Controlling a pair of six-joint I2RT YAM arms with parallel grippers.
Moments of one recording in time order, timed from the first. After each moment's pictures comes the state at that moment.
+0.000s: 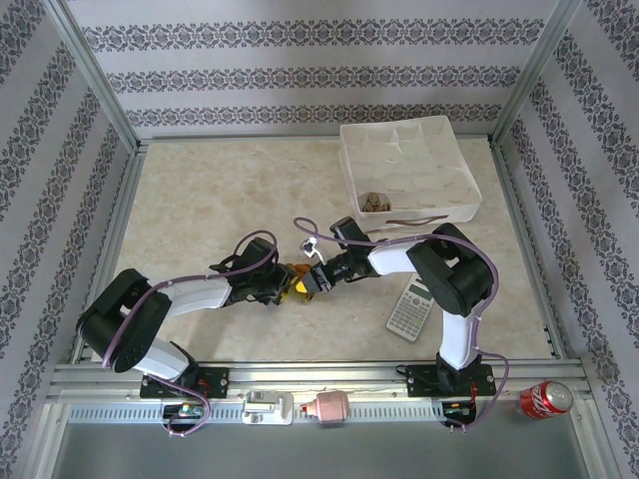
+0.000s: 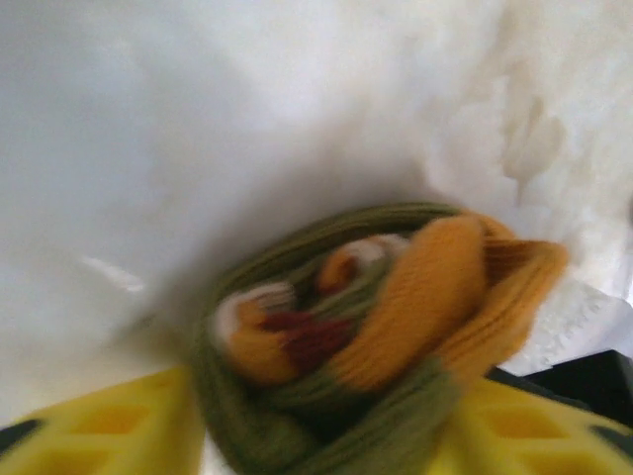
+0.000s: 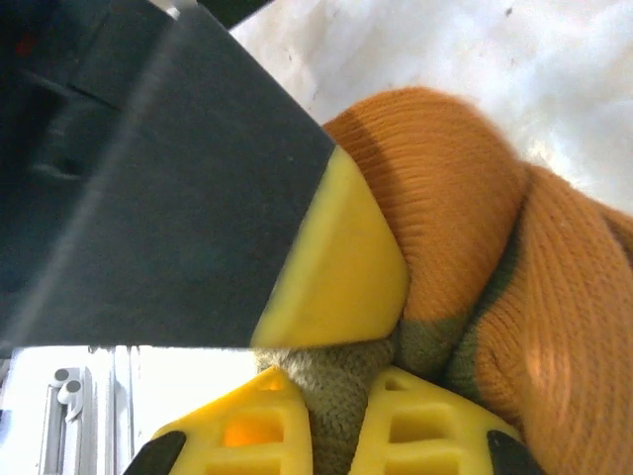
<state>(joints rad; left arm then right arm) -0.61 1.49 0.57 -0.02 0.24 -1.58 0.63 1.92 0.88 0.07 -0.93 0.15</state>
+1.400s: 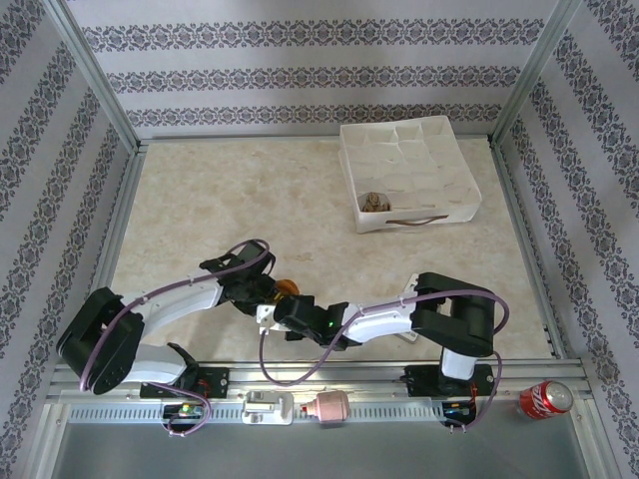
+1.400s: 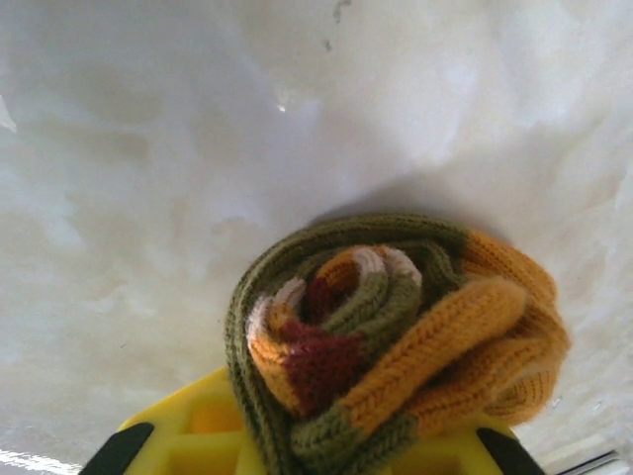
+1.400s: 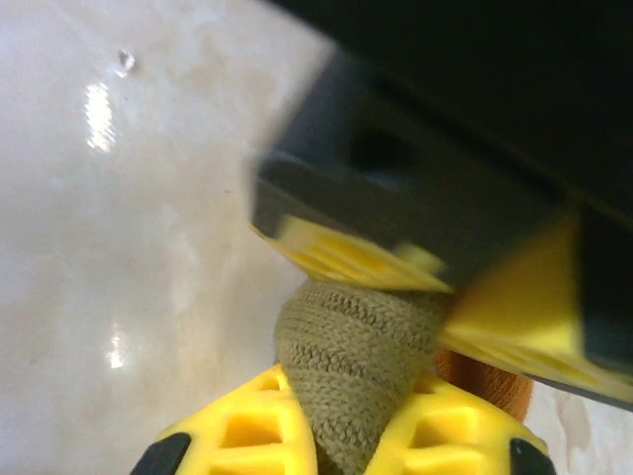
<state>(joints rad) -0.63 1.33 0.64 -0.51 0.17 -1.64 1.27 1.77 0.82 0.10 0.32 -0.43</state>
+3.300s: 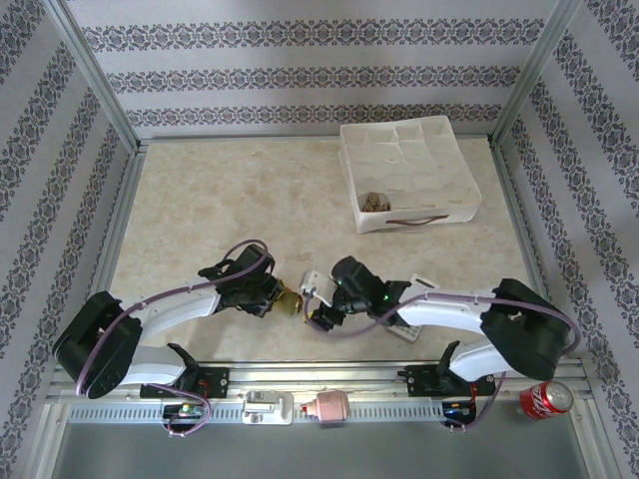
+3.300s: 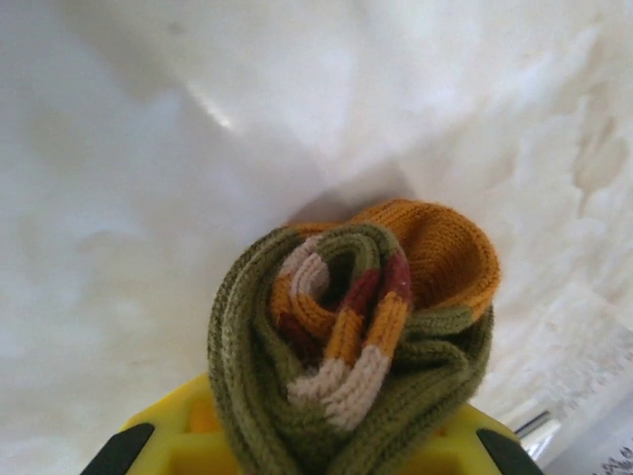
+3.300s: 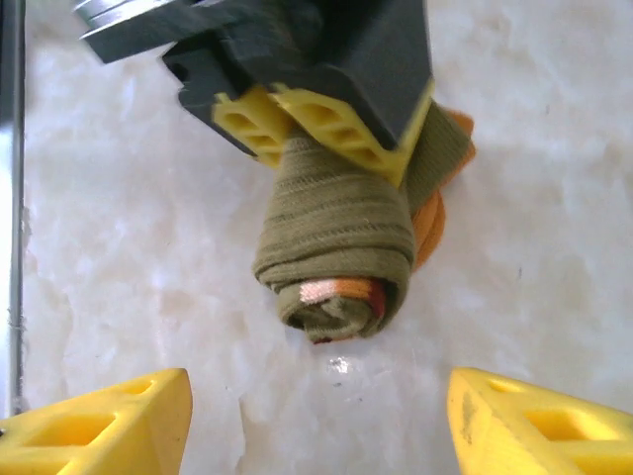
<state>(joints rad) -0.65 1.31 0.59 -0.37 0.16 -1.66 0.99 1.39 0.57 0.10 -0.22 -0.21</state>
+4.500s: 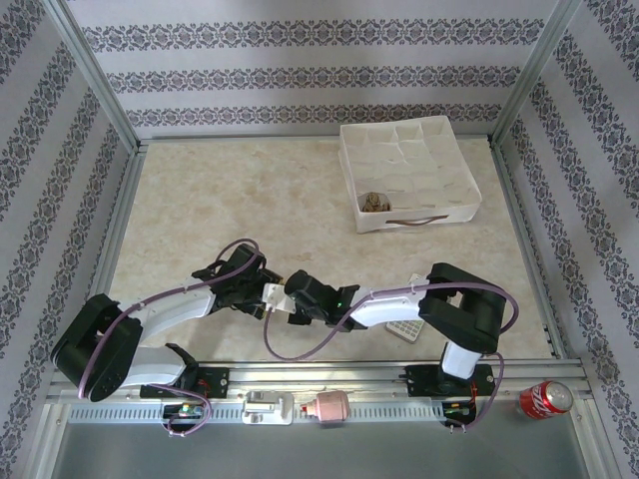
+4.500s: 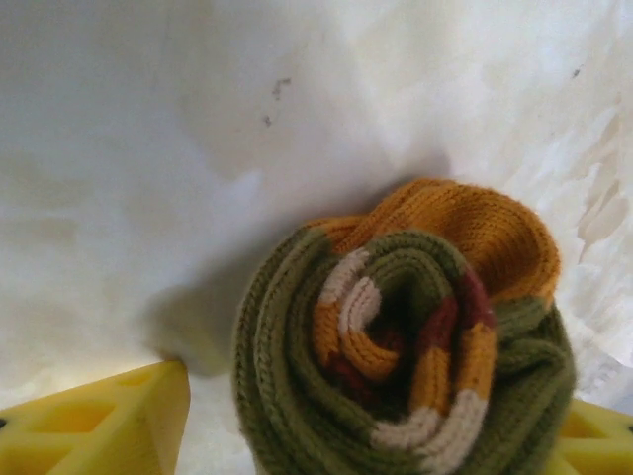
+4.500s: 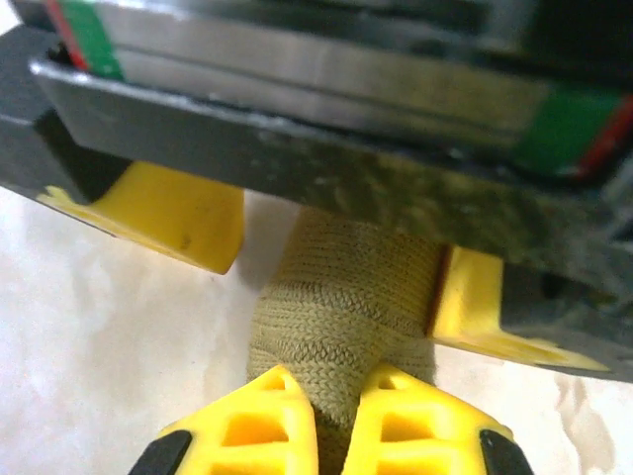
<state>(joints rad) -0.57 1.29 0.53 -0.27 0.19 -1.66 1.10 1.73 0.81 0.14 0.06 -0.36</state>
